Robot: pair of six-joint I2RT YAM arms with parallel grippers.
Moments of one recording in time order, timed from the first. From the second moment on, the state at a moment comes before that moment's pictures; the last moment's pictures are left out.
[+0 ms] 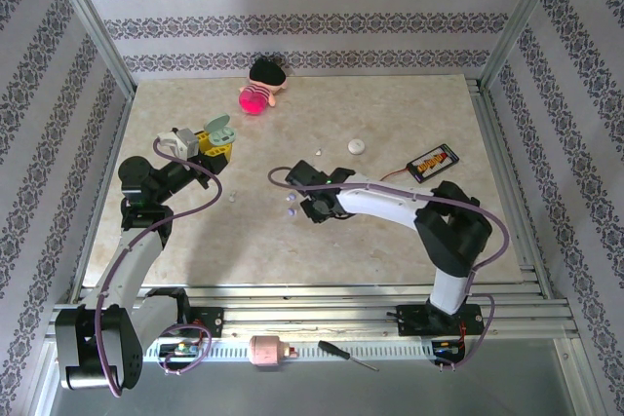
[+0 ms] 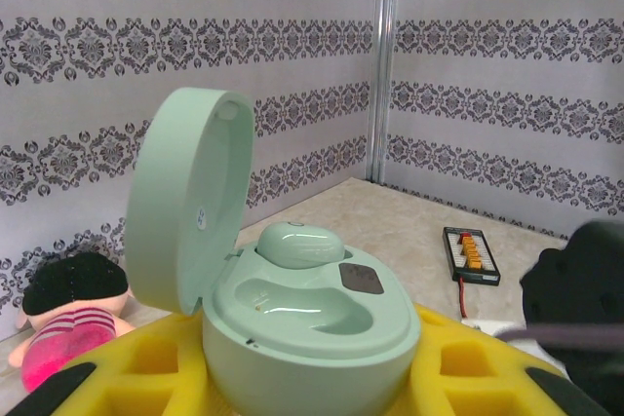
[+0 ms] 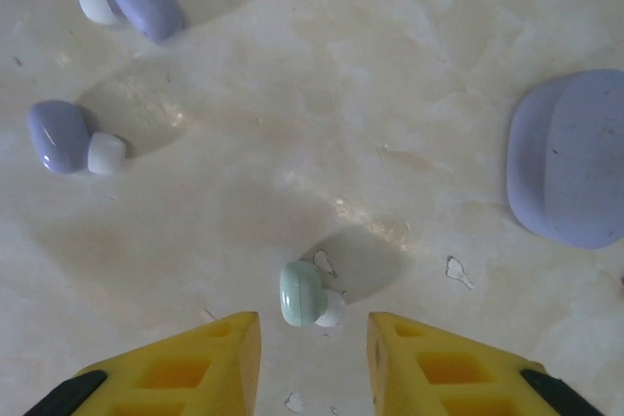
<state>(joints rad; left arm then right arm) 0.08 1.00 0.54 0.59 0.85 -0.07 0.89 1.82 1.24 -0.73 0.27 0.32</state>
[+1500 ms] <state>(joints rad) 0.09 0.99 0.55 0.58 0.85 -0.05 0.96 2.04 1.37 -0.84 0.48 0.23</state>
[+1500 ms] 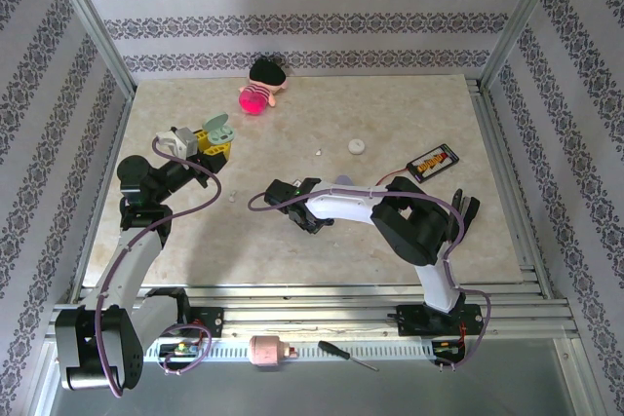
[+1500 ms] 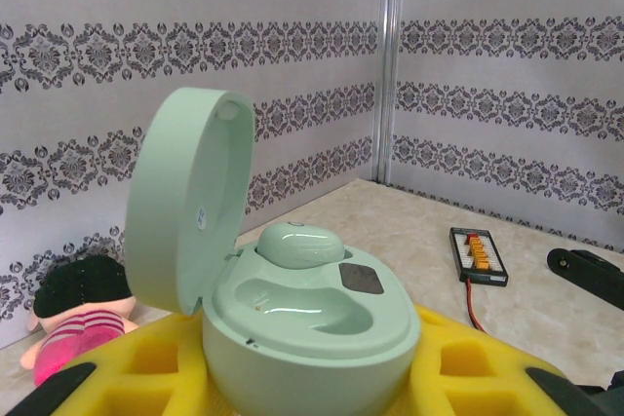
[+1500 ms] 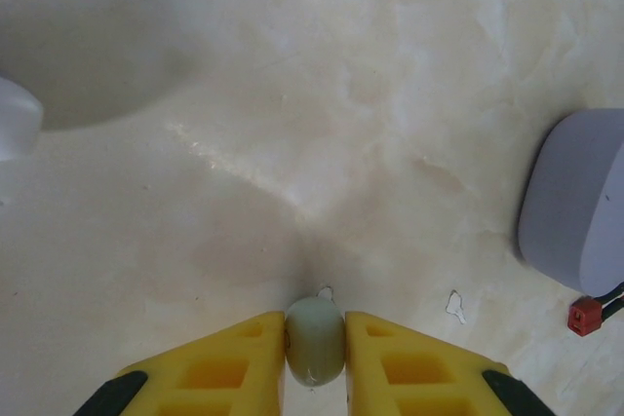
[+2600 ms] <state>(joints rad) -0.09 1.12 0.56 0.61 0.79 -0.03 0.58 1.45 1.14 -0.44 -0.34 0.56</state>
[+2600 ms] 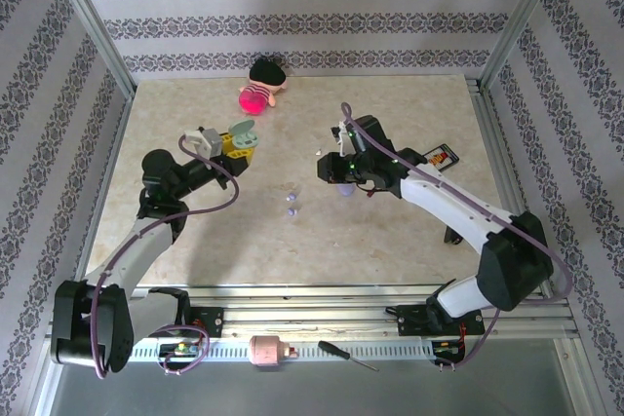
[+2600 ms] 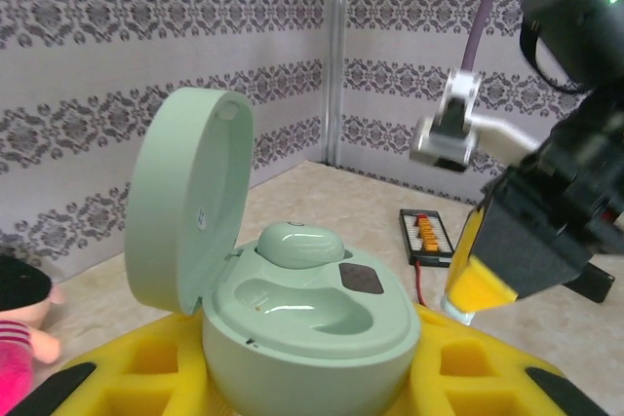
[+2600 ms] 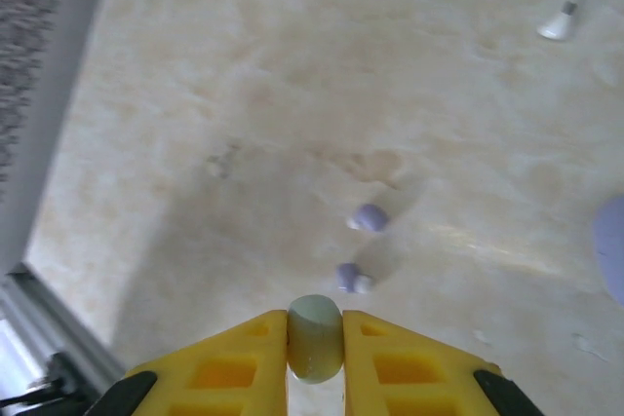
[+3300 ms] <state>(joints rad) -0.29 1.29 0.62 0.75 0.66 0.03 0.63 1.45 1.43 -0.37 -0.48 0.57</state>
